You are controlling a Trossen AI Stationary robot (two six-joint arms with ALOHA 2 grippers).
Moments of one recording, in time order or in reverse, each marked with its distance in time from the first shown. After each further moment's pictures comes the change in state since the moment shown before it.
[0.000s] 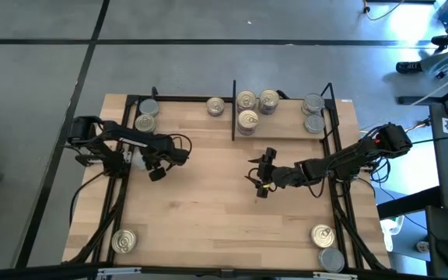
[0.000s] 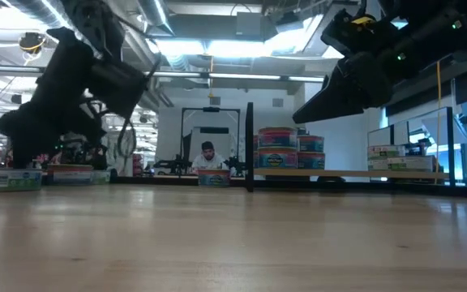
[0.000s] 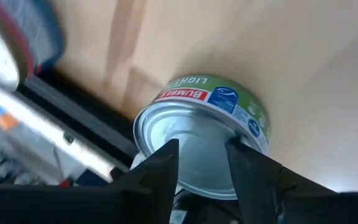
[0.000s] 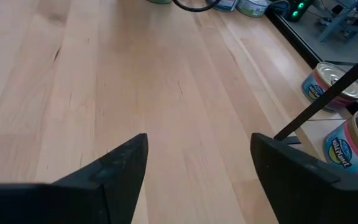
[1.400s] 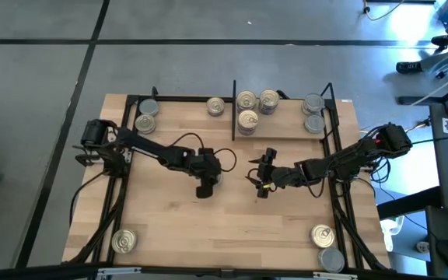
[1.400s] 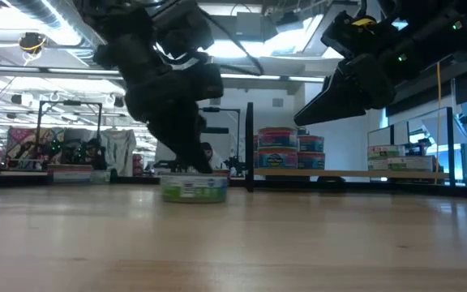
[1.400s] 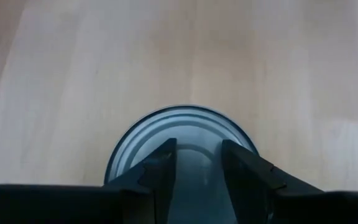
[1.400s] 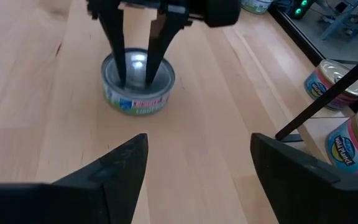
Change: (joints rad) left arm -0.148 0.167 0.124 1.131 0.193 0.344; right arm 0.000 0.000 0.001 -0.016 -0.010 0.001
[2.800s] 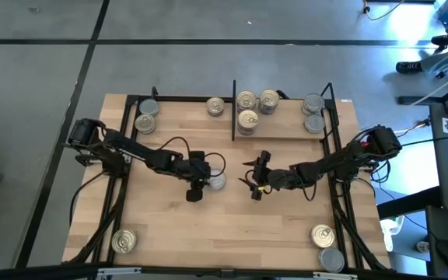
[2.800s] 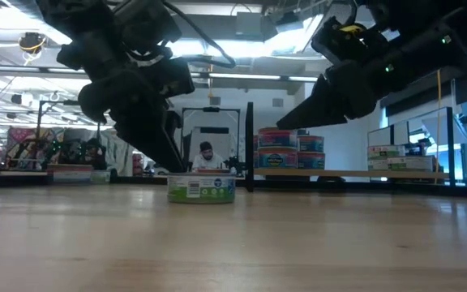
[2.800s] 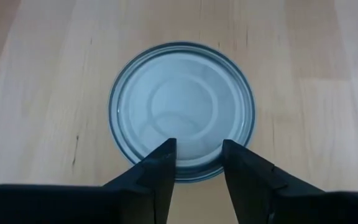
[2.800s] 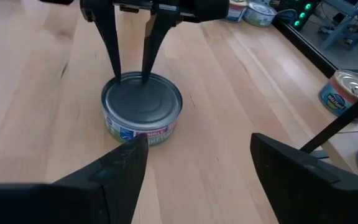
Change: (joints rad) left arm -0.048 -0.138 -0.174 0.087 -0.039 -0.012; right arm 0.000 0.127 0.000 0.213 0.005 -0.004
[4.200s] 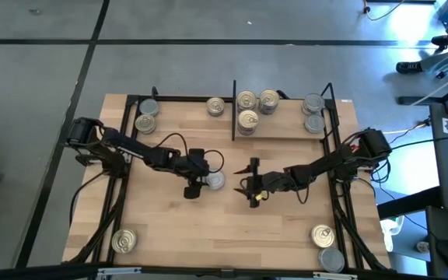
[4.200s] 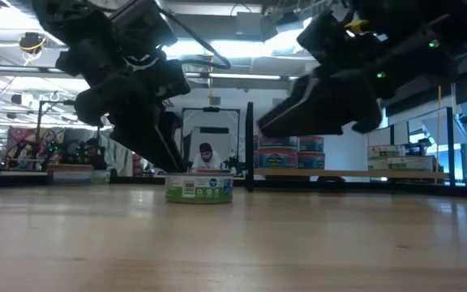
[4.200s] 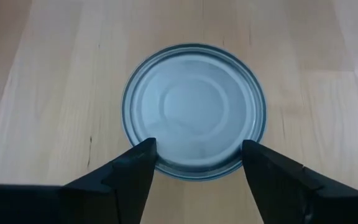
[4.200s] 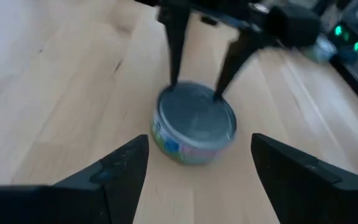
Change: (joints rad) left arm 0.034 -0.001 -0.064 0.044 0.033 0.081; right arm 0.000 0.122 0.063 0.097 -0.167 -0.216
